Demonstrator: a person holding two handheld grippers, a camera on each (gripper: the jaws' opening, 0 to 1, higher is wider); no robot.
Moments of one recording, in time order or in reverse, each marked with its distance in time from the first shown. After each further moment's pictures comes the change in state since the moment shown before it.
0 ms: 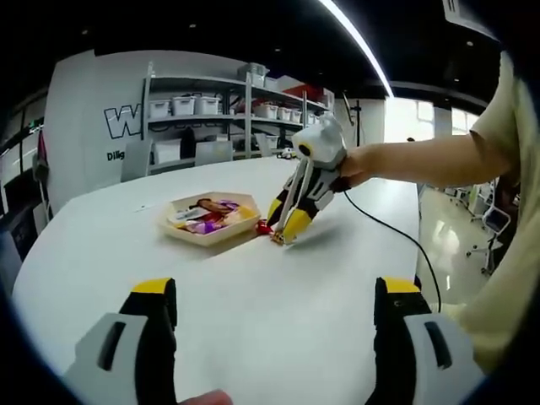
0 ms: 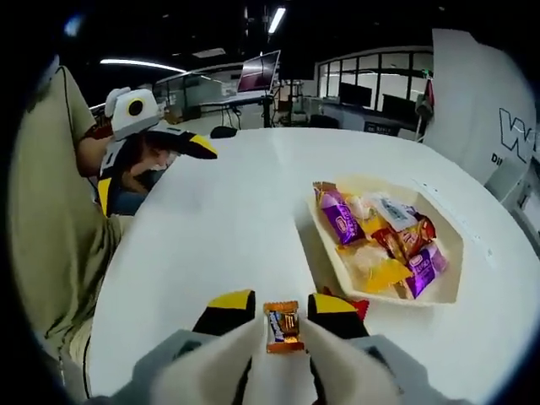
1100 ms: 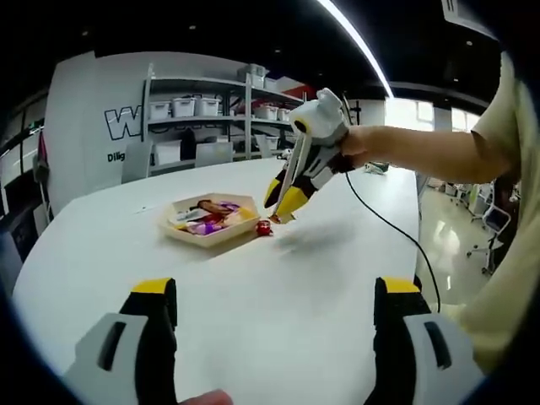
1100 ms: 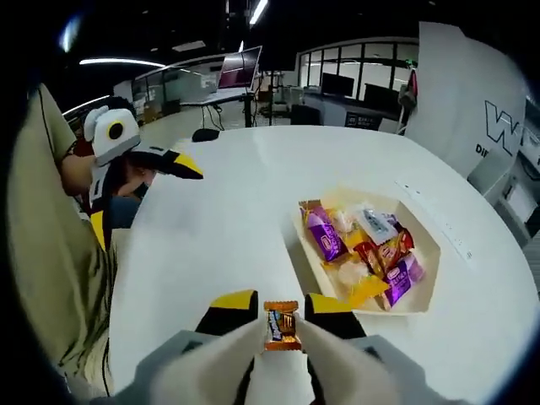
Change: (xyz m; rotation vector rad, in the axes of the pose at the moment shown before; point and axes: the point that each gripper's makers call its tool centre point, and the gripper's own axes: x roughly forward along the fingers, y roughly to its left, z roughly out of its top) left arm -0.002 -0.001 0.001 0.002 -0.006 0.002; right arm -0.023 -0.003 0.036 0.022 0.049 -0.088
